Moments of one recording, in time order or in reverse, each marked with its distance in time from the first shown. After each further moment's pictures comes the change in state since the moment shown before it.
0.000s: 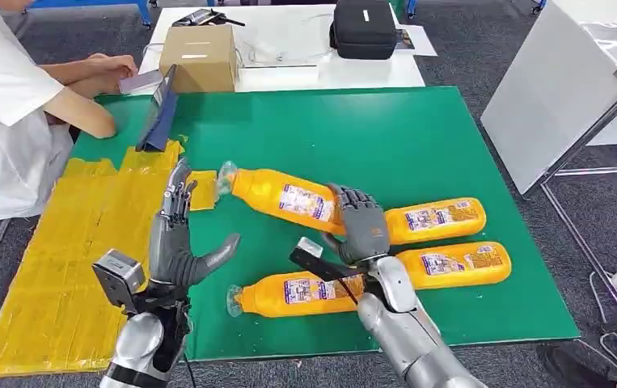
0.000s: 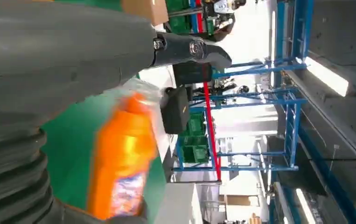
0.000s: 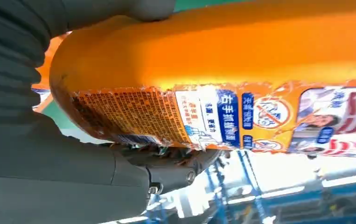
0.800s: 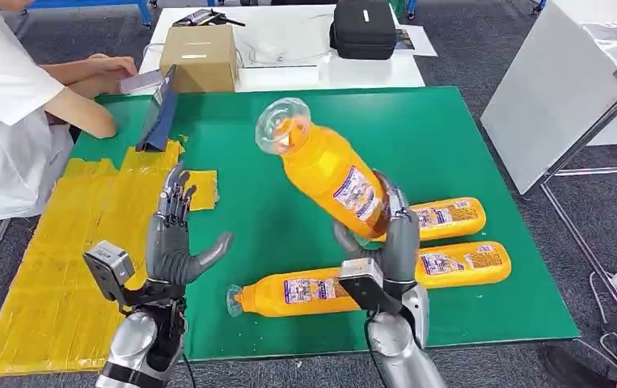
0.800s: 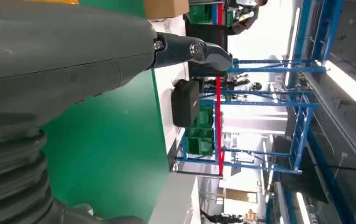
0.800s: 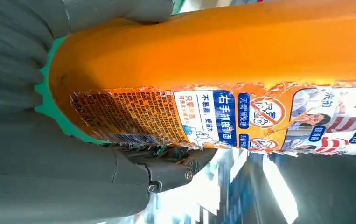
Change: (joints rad) left arm 0.000 0.013 0.025 0.023 0.110 -0.045 0.034; right arm 0.269 0.061 -0.085 -0.530 -0.472 0.176 -0.317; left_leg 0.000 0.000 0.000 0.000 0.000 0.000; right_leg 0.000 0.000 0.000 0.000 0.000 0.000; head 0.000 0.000
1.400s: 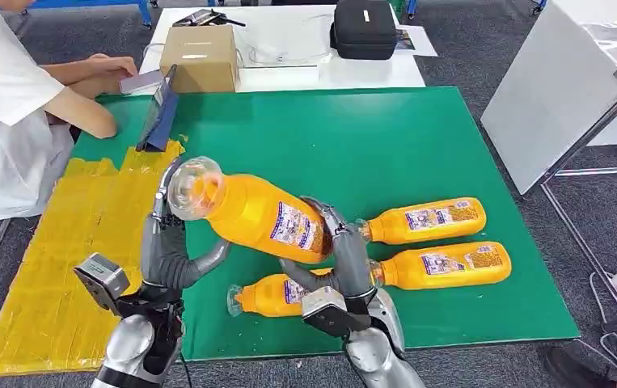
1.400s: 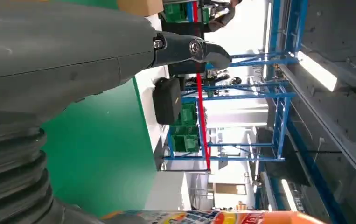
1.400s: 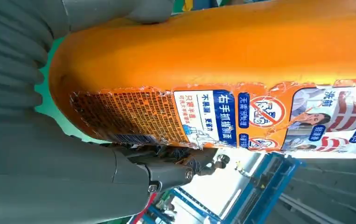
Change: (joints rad) left arm 0.011 0.023 -0.032 -0.056 -0.032 0.000 -0.042; right arm 0.005 -0.006 0.137 0.039 -0.005 0.144 -0.026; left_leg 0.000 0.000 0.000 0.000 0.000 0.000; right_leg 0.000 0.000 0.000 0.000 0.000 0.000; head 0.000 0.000
